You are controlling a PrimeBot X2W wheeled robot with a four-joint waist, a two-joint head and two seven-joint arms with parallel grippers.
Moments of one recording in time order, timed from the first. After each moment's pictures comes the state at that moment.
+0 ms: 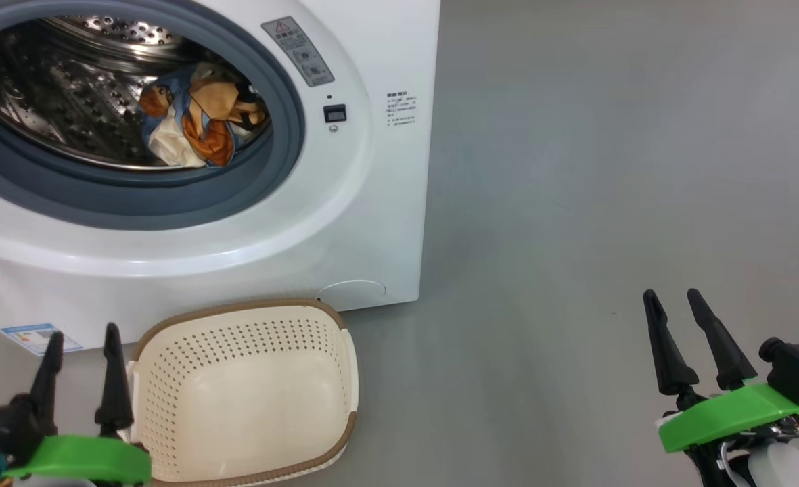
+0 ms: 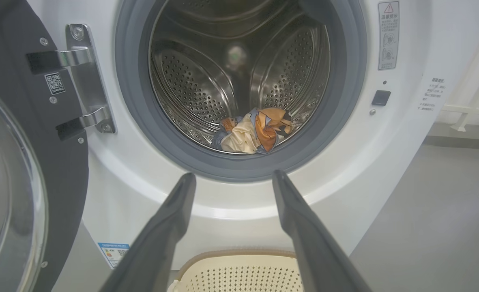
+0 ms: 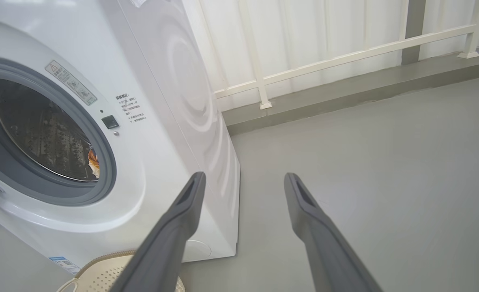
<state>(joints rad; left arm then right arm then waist) -0.22 0.13 0.17 0.41 -0.22 -0.13 -0.25 -0.12 -0.22 0.14 0.26 0.56 0.13 -0.25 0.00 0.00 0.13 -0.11</state>
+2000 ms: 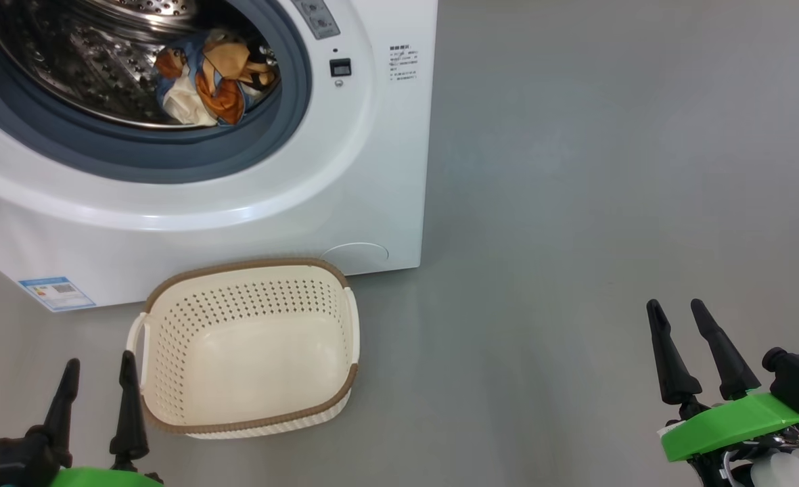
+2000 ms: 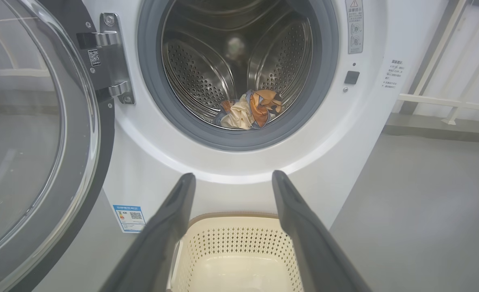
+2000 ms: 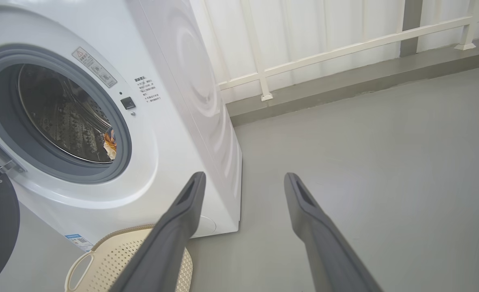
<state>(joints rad) -0.10 0.09 0.15 0.31 -0.22 -0.13 -0.25 -0.09 -0.22 0.12 0.25 0.56 0.13 -0.25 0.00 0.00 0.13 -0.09</state>
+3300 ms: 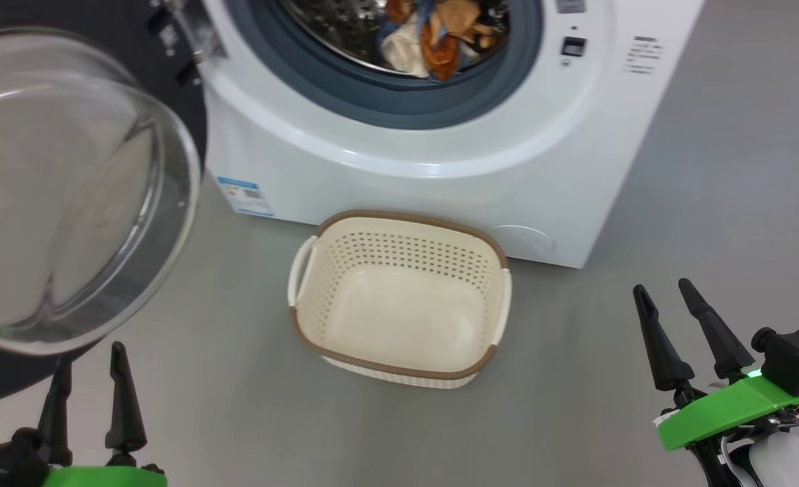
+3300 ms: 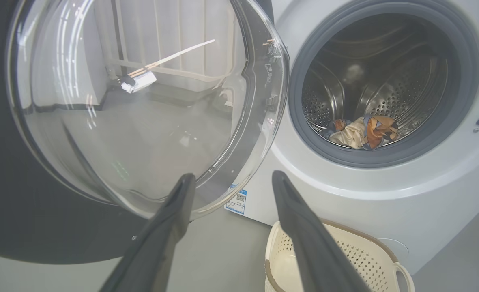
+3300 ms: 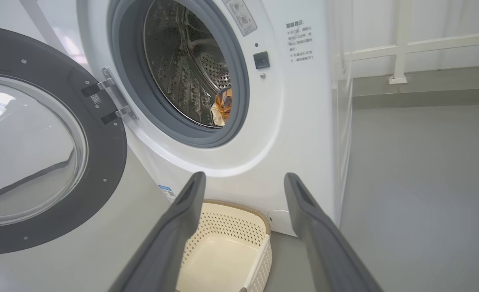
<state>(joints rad) -0.10 0.04 0.19 0.26 -0.26 -0.13 -0.25 -0.14 -0.28 0.20 0.24 0.56 0.13 -0.25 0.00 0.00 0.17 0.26</state>
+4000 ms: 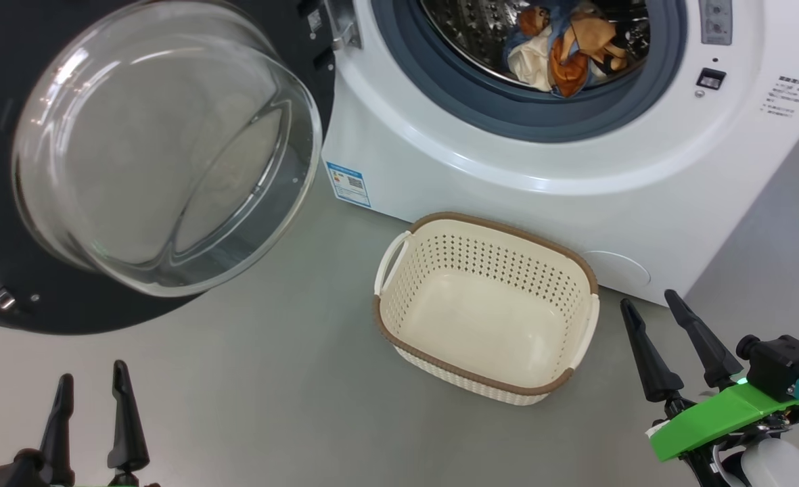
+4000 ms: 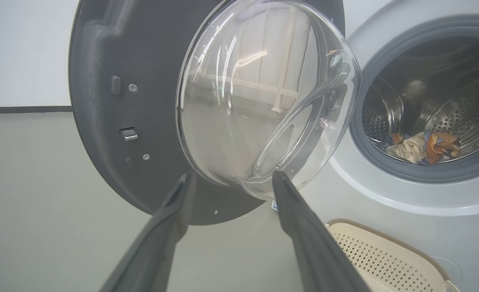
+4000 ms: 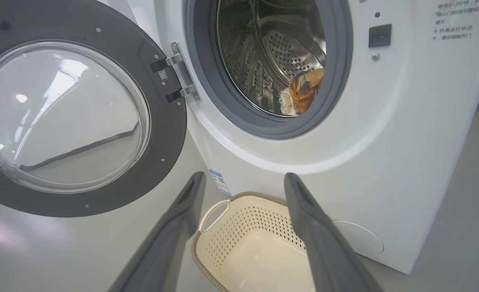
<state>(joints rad) -0.04 0.03 0.18 0.22 -0.28 -0.08 -0.25 -0.14 -0.30 0.25 0.25 0.56 0.13 -0.25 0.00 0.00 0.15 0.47</state>
